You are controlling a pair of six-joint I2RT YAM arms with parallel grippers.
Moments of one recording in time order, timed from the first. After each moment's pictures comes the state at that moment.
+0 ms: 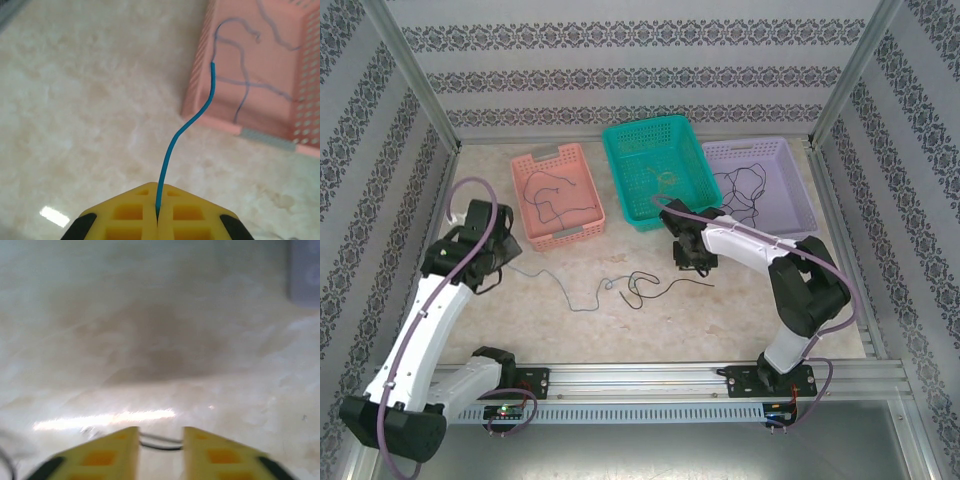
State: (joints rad) left arm -0.17 0.95 1.03 -1.09 -0.28 -0.78; right arm 0.62 1.70 1.14 -0.87 0.16 0.65
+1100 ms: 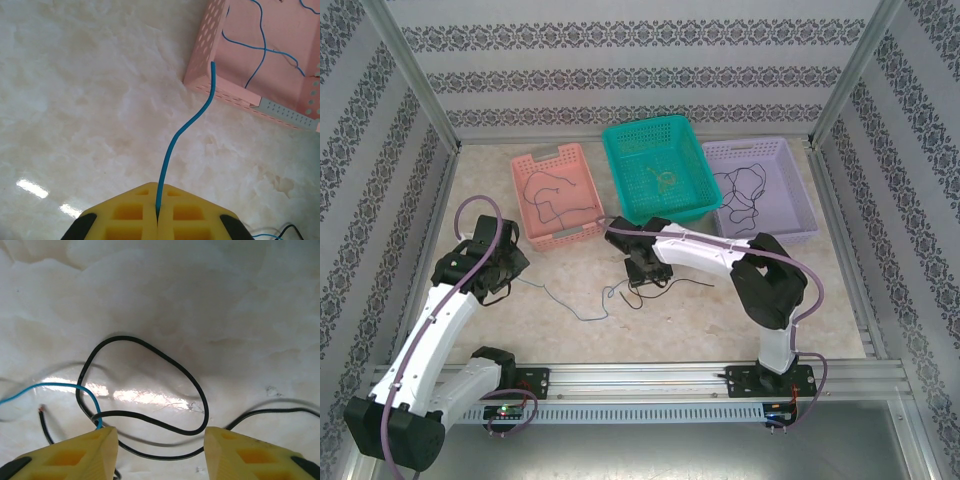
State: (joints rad) left arm -0.17 0.92 0.89 -1.01 -0.18 -0.87; right arm 0.89 1.90 1.37 -0.95 0.12 0.68
